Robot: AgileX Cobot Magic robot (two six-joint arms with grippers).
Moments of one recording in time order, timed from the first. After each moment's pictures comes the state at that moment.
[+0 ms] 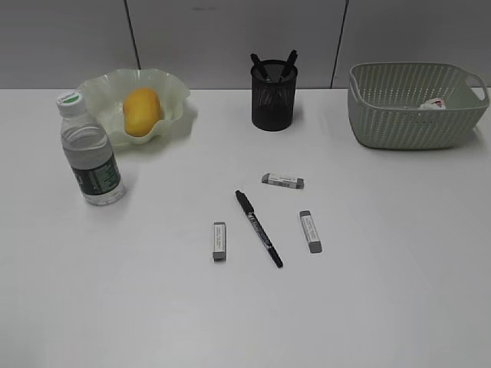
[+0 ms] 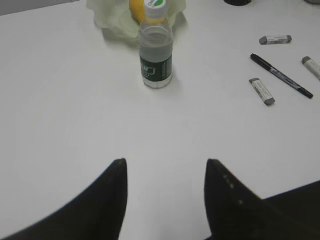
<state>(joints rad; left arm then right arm) -0.58 0.30 -0.69 0.25 1.12 -0.30 0.39 -0.01 -0.51 -0.05 1.04 0.05</state>
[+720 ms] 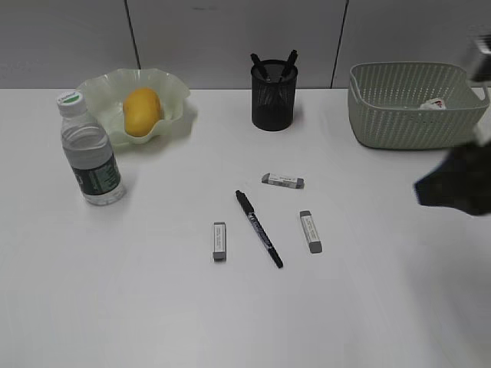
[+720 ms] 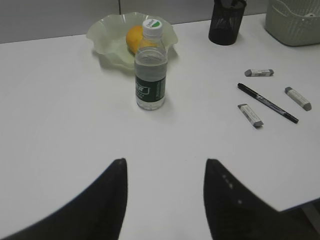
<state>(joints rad) -0.57 -0.01 -0.54 0.23 1.07 -0.29 0.39 1.09 -0.72 0.14 0.62 -0.06</state>
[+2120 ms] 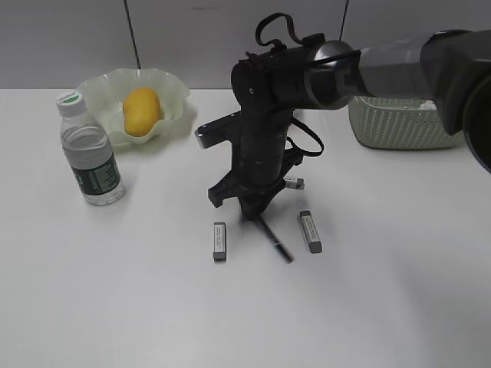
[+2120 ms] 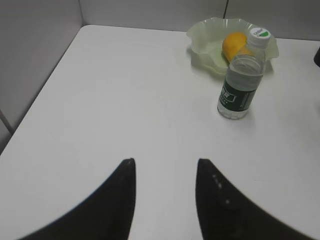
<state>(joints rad) -0.18 -0.01 -0.54 0.23 1.07 -0.29 0.67 2.37 -1.76 0.01 0.93 0.04</state>
